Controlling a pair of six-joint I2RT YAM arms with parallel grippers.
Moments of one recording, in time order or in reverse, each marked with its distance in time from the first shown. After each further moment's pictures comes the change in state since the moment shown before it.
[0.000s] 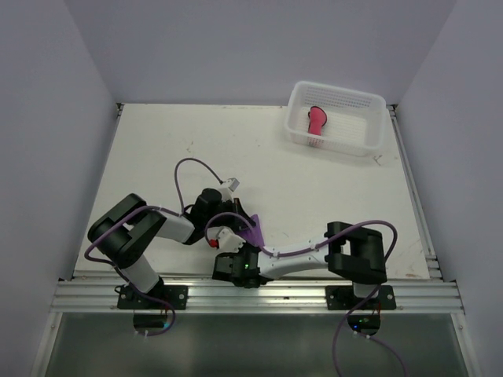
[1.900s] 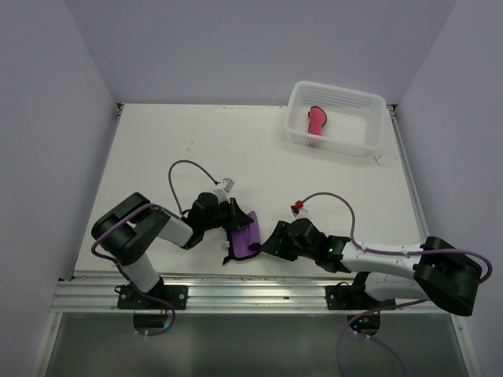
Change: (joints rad) left arm 0.003 0.033 -0.064 0.171 -0.069 0.000; right arm -0.460 -0.672 -0.750 0.760 -0.719 0.738
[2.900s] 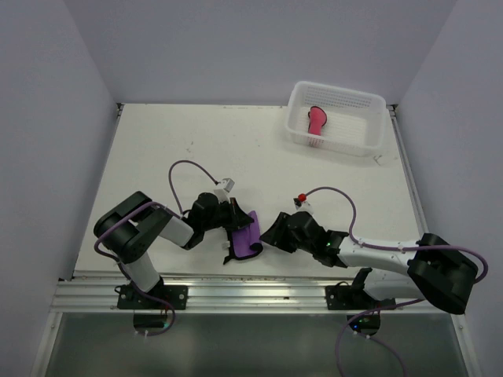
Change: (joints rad) left arm 0.000 0.020 -0.001 0.031 0.002 0.000; right arm -0.056 0.029 0.038 0.011 0.056 0.001
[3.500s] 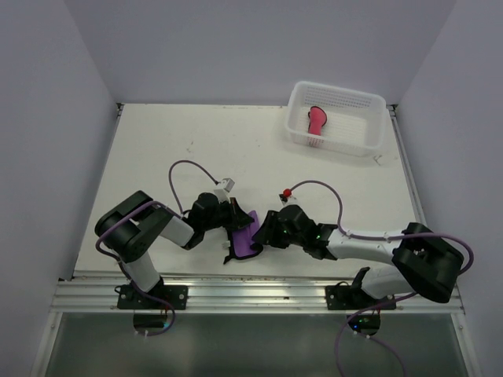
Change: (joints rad) left arm 0.000 0.012 0.000 0.021 0.000 0.000; right arm -0.007 0.123 0.104 0.023 -0.092 -0.127
